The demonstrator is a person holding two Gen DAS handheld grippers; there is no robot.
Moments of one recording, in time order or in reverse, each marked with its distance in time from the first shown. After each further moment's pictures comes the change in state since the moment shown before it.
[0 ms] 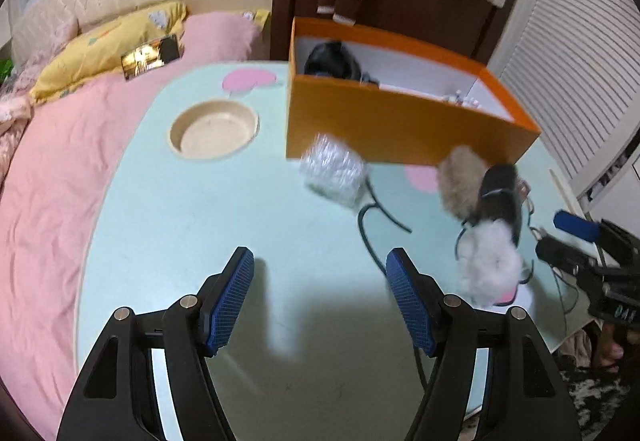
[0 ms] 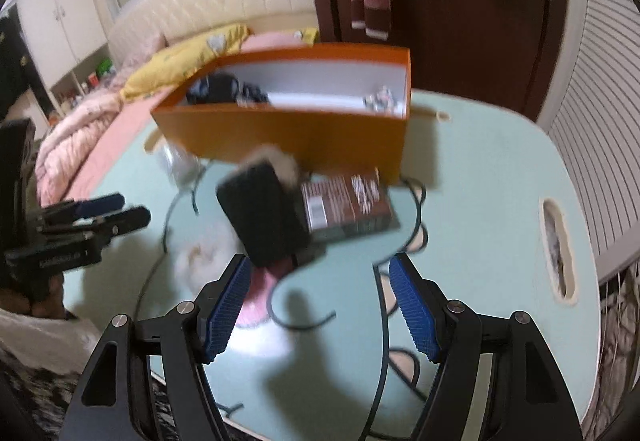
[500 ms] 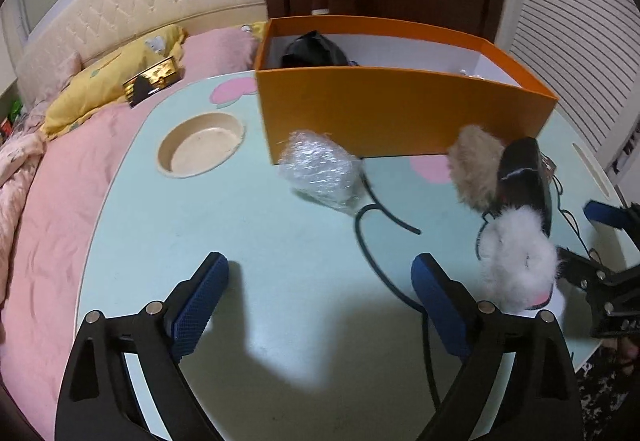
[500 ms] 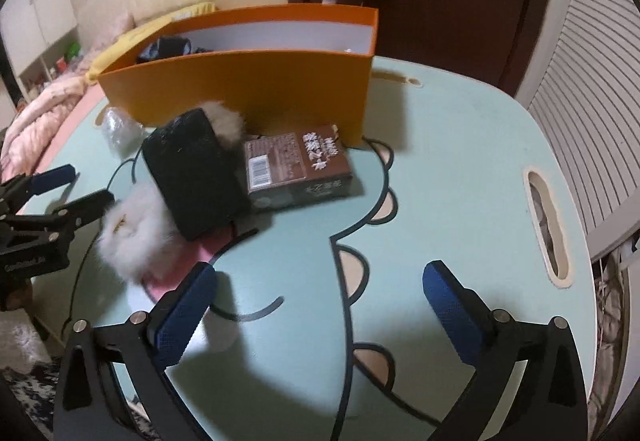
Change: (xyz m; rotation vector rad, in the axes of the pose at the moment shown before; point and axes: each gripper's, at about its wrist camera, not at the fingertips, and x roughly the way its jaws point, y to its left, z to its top) left arm 0.019 -0.026 -0.008 0.133 -0.047 0.102; right arm 0.021 -0.016 -0.016 0.008 0.006 -0.128
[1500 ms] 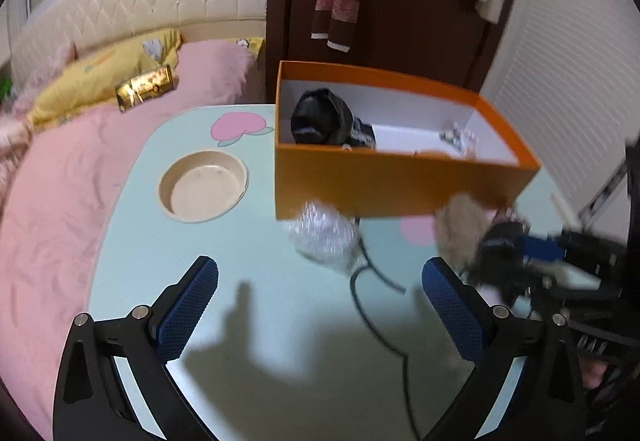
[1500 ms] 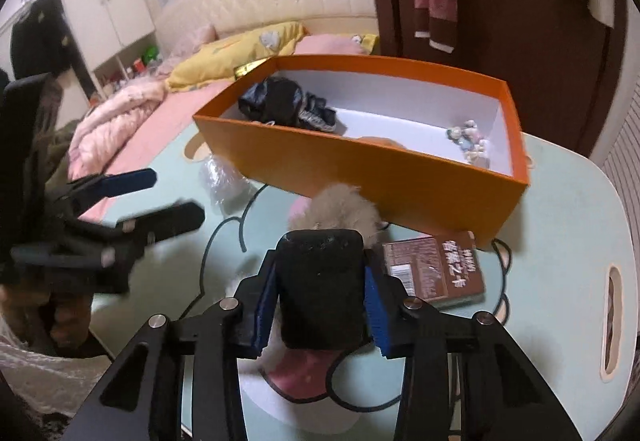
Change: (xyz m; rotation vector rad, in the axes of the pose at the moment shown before) left arm -0.012 0.025 0.037 -0.120 -0.041 -0.114; right arm -0.007 0.038 0.050 -0.091 -0.064 0.297
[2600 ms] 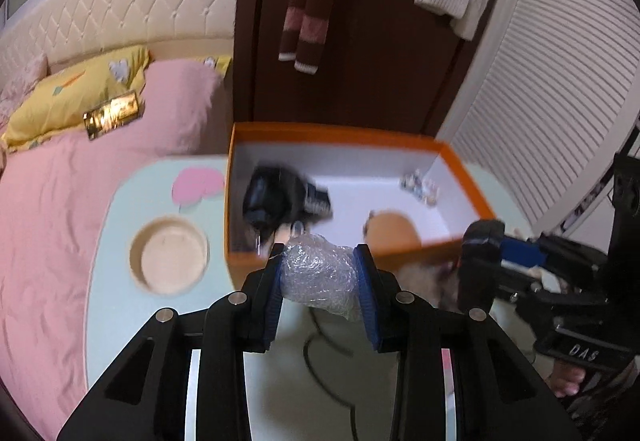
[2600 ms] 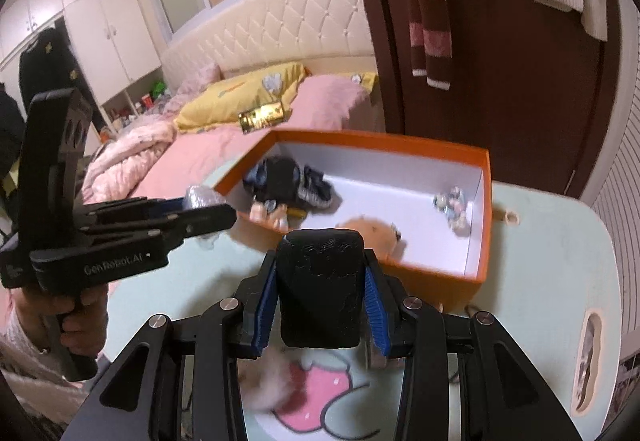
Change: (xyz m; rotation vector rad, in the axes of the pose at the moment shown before) left arm -0.013 -0.018 0.063 0.048 -0.039 -0.092; right arm -0.022 -0.008 0.048 0.019 -0.107 0.046
